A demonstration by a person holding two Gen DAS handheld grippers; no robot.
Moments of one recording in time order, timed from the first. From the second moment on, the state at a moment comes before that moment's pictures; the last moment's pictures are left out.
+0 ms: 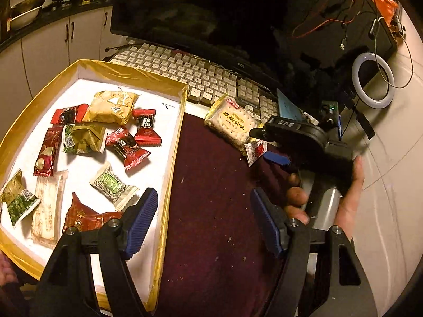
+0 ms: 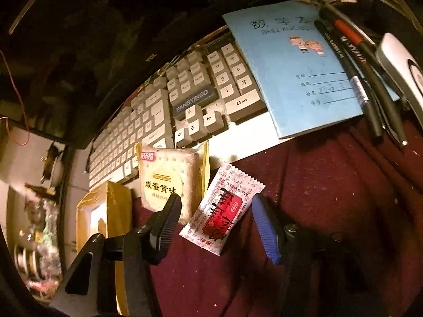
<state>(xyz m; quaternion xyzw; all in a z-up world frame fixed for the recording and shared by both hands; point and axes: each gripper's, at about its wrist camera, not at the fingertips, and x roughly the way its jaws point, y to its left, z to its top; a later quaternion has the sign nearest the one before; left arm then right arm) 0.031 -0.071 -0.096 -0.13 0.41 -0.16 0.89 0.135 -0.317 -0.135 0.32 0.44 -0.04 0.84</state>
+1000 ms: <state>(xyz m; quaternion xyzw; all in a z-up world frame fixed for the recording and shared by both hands) 0.167 -0.174 -0.104 0.01 0.48 -0.16 0.86 0.031 -0.368 -0.135 0.24 0.35 0.03 0.90</state>
